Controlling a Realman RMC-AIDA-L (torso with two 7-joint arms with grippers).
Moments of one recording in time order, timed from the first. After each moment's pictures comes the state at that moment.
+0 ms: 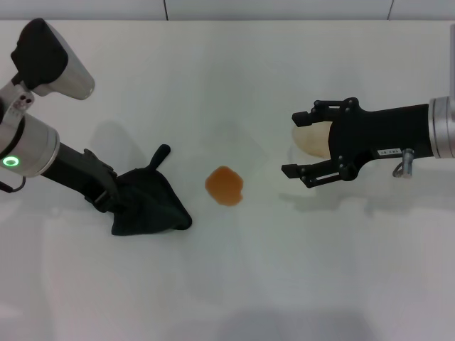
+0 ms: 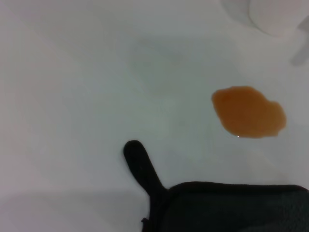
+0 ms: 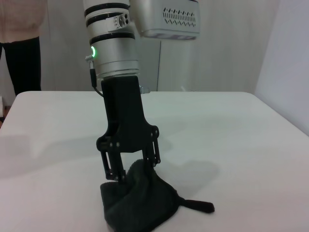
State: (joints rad) left arm -0.71 -2.08 1.02 0.91 2.62 1.48 -1.95; right arm 0.41 2.01 -1.34 -1.13 -1.77 -1.29 1.50
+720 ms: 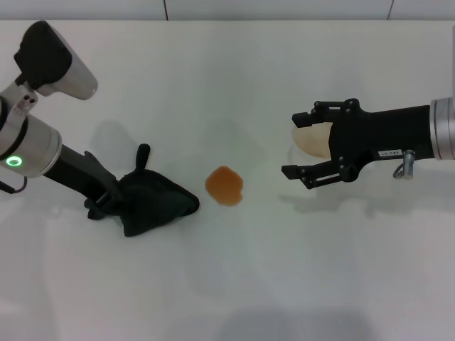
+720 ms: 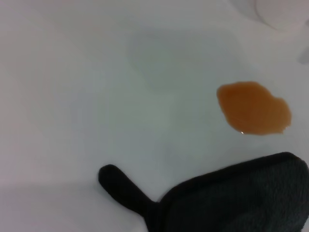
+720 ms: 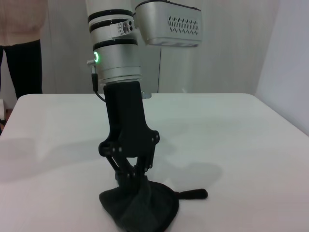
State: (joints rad) left arm -0.73 -2.08 1.02 0.87 2.63 1.47 -1.97; right arm 0.41 2.01 -1.34 -1.13 -1.77 -1.29 1.50
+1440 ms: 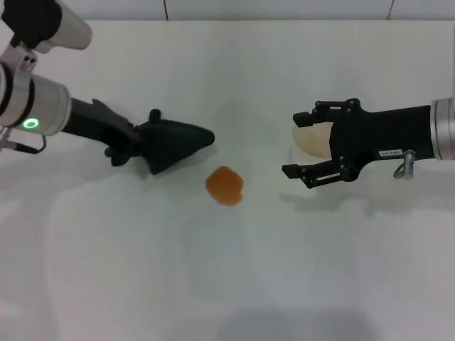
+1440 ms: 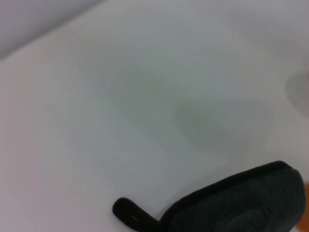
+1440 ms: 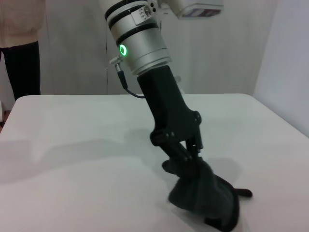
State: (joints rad) left arm -0.72 -2.08 1.01 0.90 2.49 1.28 -2.00; right arm 0.40 2.01 -1.34 -1.13 -1.76 -1.29 1.50
